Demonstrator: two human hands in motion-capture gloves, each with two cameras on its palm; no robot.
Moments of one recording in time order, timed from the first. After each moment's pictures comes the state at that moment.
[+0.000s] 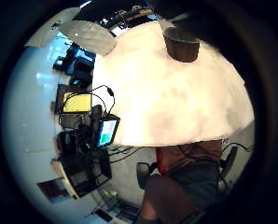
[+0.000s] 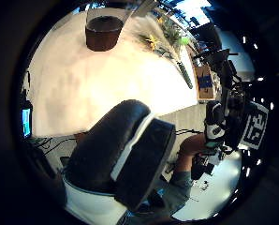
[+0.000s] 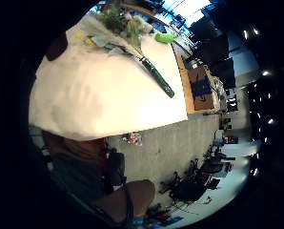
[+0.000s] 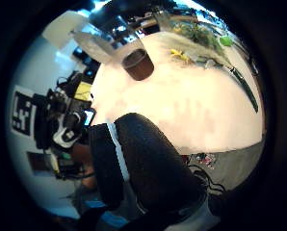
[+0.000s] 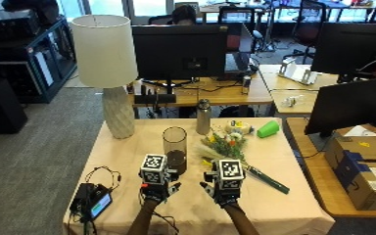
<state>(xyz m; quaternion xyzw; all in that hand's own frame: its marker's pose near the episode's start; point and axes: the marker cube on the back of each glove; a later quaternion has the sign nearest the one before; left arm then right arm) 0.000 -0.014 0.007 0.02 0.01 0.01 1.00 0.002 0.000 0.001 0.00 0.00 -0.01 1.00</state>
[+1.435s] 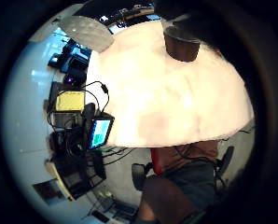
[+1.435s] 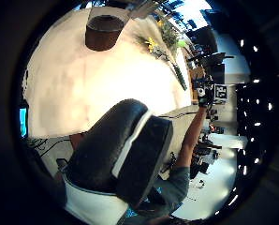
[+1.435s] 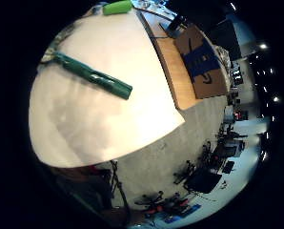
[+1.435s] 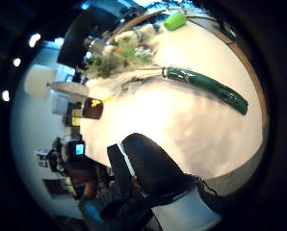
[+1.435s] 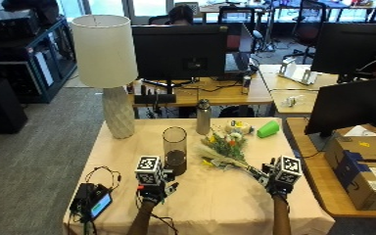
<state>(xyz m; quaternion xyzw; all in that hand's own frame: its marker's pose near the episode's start) -0.009 -0.007 0.008 0.02 0.06 0.01 1.00 0.271 -0.065 0.082 0.01 -0.01 0.14 0.99</state>
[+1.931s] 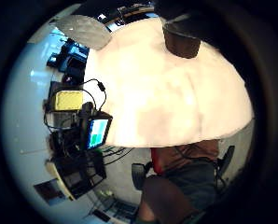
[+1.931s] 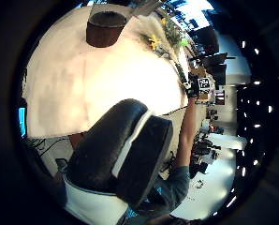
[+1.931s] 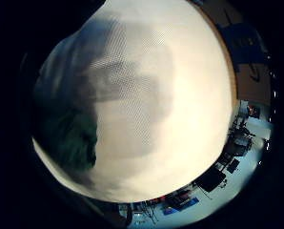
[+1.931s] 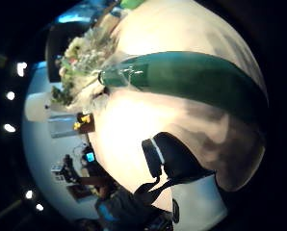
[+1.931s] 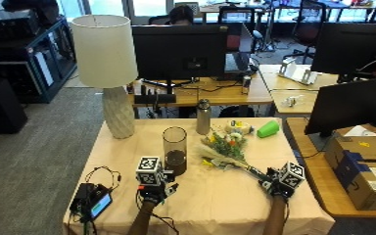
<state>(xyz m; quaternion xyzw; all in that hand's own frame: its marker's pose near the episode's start) -0.011 -0.007 0.018 0.00 0.05 0.00 1.00 0.270 -0.050 0.128 -0.10 -0.19 0.14 0.97</state>
